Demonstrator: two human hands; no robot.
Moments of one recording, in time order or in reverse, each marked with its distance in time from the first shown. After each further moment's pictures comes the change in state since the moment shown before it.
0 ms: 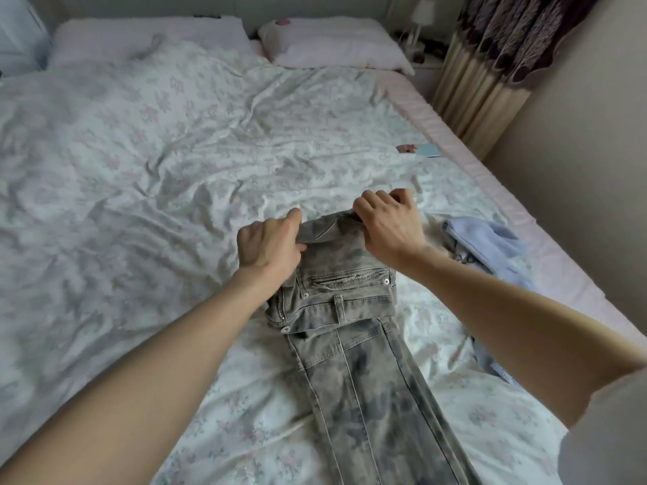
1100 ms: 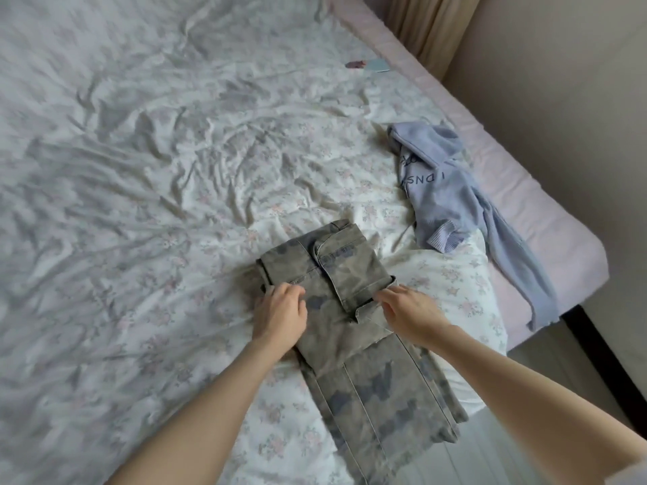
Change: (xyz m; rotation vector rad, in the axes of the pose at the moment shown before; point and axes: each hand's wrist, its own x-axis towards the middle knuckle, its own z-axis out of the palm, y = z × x) left_hand -0.252 0.072 0.120 -0.250 -0.402 0.015; right_hand -0.331 -0.027 0.054 0.366 -0.566 0.247
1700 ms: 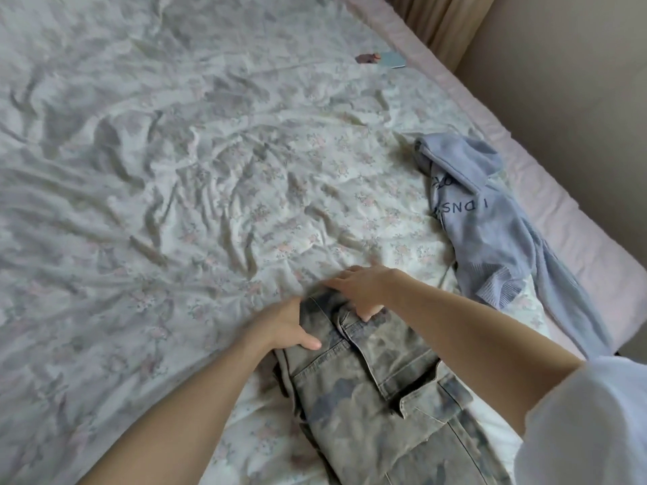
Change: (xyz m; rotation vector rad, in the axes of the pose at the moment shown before) left_hand 0.155 -0.060 -0.004 -0.228 -0.647 -0.060; right_hand 0.216 -0.045 -0.035 -0.362 -0.616 -0.179
